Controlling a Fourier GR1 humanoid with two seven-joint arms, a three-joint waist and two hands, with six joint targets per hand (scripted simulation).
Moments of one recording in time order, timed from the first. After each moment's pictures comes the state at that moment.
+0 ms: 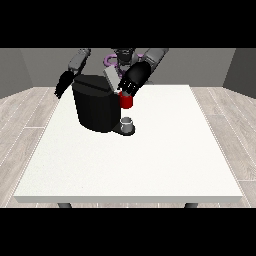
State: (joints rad) left arm -1.28 0.49 0.13 -0.64 -0.78 -0.38 -0.12; right arm -0.47 -0.08 -0.06 -1.28 0.16 -0.18 0.01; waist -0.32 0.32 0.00
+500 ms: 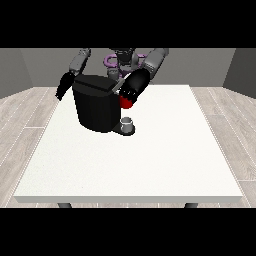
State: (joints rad) left arm -1.25 0.48 0.08 -0.64 -0.85 -0.30 -0.17; right arm -0.48 -0.08 -0.05 -1.29 0.17 -0.20 0.02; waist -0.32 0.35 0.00
